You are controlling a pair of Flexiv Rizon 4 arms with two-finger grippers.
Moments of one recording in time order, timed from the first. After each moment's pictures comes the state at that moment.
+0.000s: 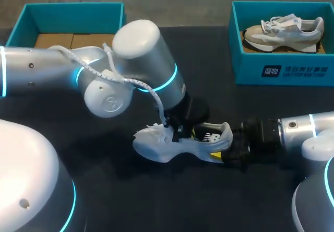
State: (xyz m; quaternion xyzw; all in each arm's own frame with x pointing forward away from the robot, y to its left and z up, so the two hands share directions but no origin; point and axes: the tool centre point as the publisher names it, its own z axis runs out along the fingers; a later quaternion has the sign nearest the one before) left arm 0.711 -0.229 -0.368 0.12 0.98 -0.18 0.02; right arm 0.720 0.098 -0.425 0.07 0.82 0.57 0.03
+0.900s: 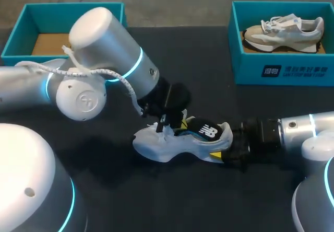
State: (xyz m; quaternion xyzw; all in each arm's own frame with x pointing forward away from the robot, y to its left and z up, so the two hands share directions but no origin) left arm 0.712 -0.207 -0.323 0.12 0.96 -0.26 0.02; right arm 0.720 0.098 -0.425 0.07 0.82 0.57 0.03
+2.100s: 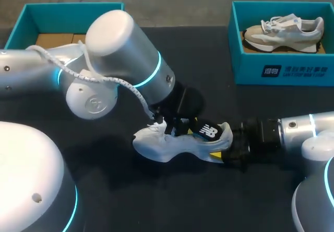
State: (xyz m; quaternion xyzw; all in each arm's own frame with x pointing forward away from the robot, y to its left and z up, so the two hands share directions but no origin) left arm 0.712 -0.228 -0.314 0.18 0.96 -0.21 0.08; right arm 0.720 0.098 -0.425 0.07 0.82 0.57 0.03
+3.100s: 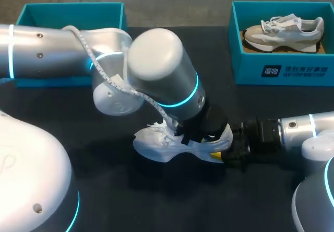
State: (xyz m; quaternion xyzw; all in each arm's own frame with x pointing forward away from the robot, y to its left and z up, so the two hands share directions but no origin) left arm 0.700 -0.263 -0.327 0.24 0.95 -0.13 0.14; right arm 0.720 0.098 -0.425 0.07 0.82 0.57 0.03
